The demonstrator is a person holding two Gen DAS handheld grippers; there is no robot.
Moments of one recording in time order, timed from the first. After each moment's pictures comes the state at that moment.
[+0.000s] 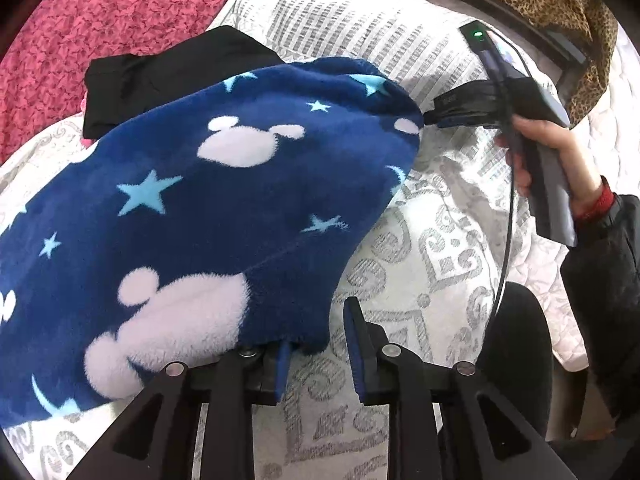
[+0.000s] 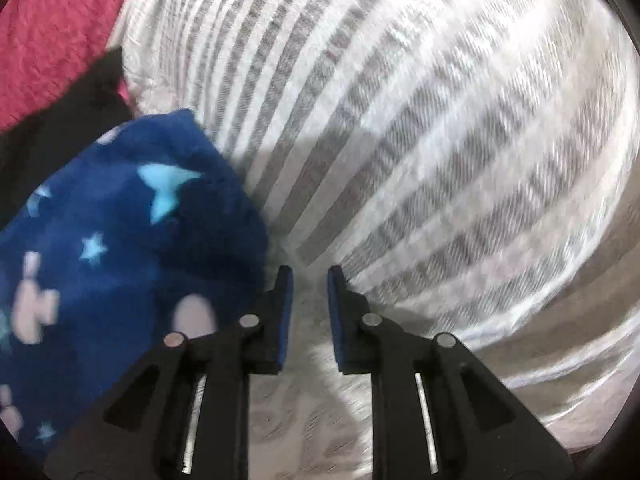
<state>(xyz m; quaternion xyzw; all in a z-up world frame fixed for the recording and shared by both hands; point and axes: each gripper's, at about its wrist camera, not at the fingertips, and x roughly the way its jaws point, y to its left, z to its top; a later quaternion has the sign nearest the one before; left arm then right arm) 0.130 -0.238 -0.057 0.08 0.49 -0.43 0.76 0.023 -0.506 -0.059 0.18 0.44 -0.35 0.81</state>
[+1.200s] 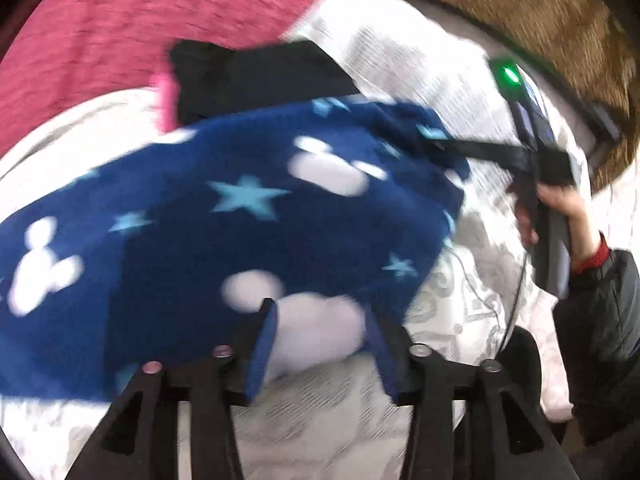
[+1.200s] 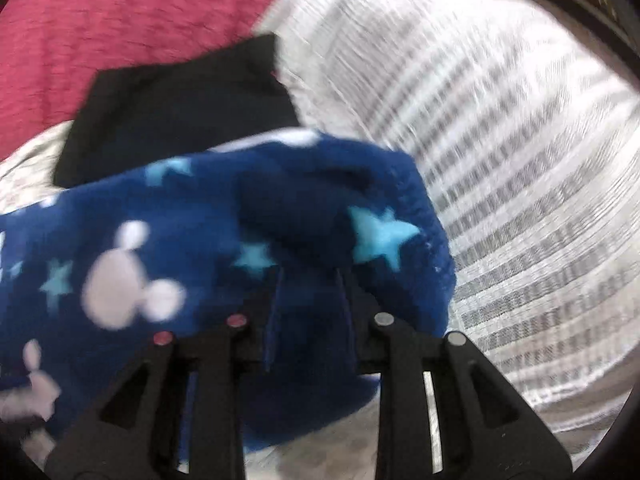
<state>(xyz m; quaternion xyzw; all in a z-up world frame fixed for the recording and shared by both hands) 0.163 -0.176 -0.033 0.00 0.50 -0.35 0.79 0.131 -0.421 -0.051 0.05 0.45 -0.21 0.87</state>
